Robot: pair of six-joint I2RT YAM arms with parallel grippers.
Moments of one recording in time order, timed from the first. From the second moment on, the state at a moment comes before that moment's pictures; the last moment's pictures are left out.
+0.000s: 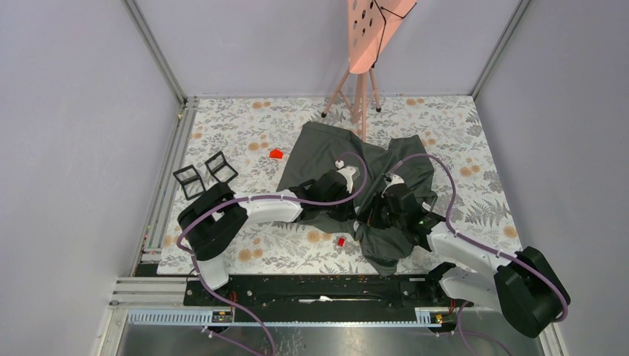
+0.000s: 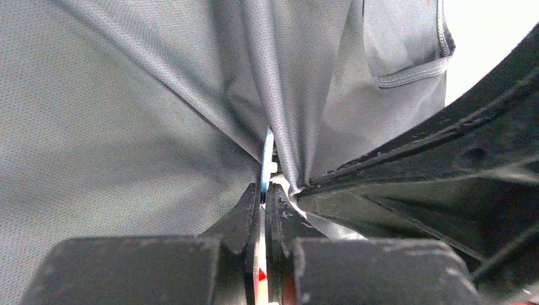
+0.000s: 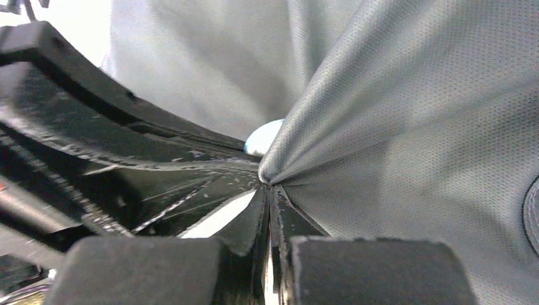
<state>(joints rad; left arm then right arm) -0.96 1.78 1.01 0.04 0.14 -0.57 0.61 1.07 0.40 -0.02 -0.10 0.79</state>
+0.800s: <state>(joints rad) -0.94 1.71 0.89 0.17 0.21 -0.66 0.61 1.21 0.38 0.06 -0.09 0.79</state>
